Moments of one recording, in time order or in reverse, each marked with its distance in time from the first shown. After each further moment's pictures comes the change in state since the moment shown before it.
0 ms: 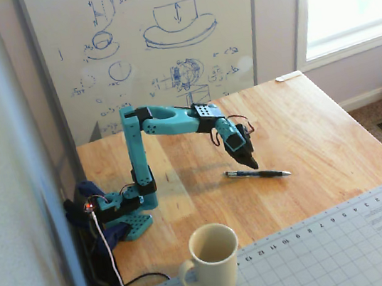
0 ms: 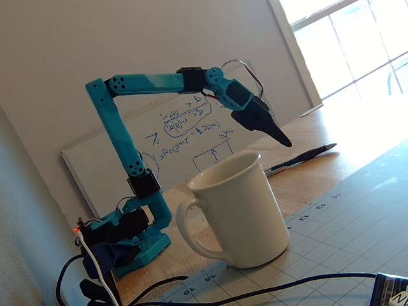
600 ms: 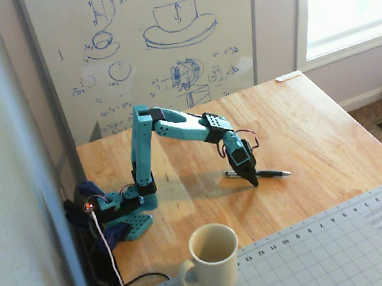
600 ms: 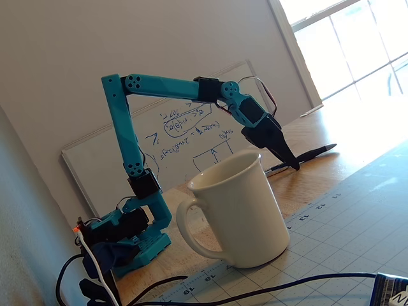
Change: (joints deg) arm 2.5 -9.4 -1.6 -0.7 -4.5
